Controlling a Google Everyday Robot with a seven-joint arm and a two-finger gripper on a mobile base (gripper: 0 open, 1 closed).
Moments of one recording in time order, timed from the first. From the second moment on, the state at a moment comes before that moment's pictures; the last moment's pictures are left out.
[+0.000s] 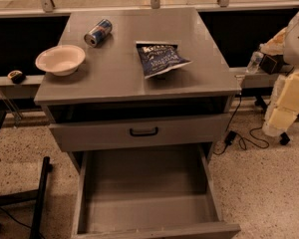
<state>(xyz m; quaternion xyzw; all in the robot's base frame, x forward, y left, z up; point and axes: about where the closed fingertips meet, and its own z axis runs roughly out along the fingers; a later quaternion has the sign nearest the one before) 0.438 -0.217 0.976 -0.60 0.78 -0.03 0.16</state>
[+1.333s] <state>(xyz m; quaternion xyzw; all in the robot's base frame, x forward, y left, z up) 0.381 -0.166 0.821 -0.61 0.76 0.05 0.24</state>
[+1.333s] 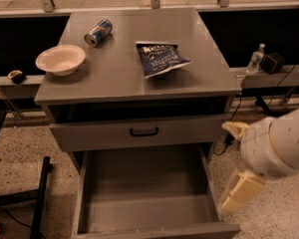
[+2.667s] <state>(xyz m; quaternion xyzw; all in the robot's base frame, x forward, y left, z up) 0.385 -0.176 0.656 -0.53 0.72 0.21 0.40</state>
